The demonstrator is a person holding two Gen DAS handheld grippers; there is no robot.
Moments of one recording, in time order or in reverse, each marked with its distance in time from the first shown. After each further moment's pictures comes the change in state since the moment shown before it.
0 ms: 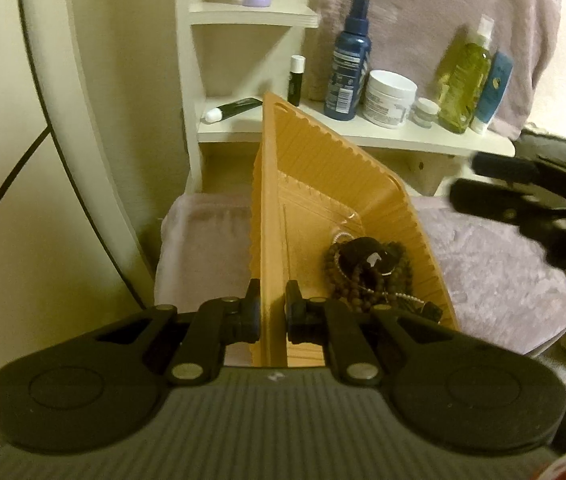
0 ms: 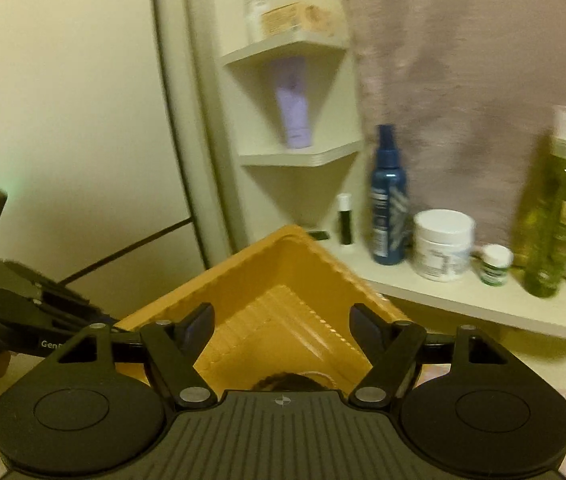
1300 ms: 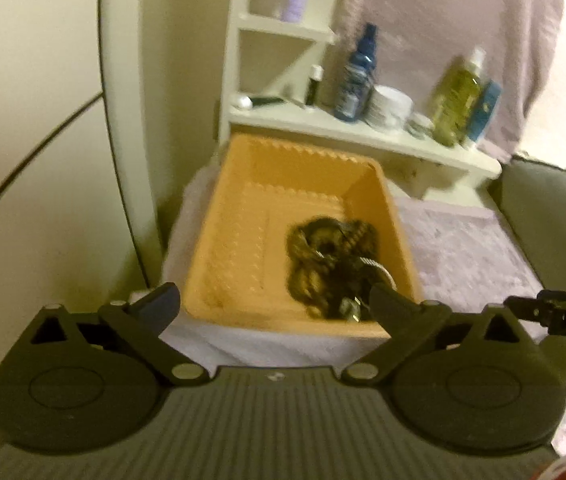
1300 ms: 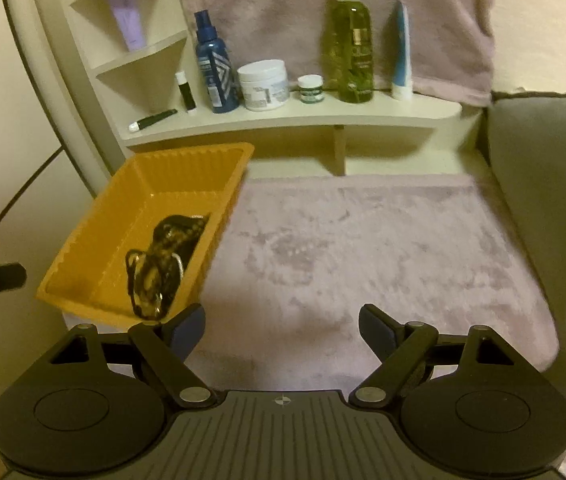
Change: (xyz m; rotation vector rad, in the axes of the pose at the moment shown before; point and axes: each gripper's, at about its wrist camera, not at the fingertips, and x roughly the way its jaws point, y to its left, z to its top) left arm -0.063 -0.015 -0.063 -0.130 -0.059 0.024; right arm -0.092 0.018 -0.065 0.299 0.323 -0.410
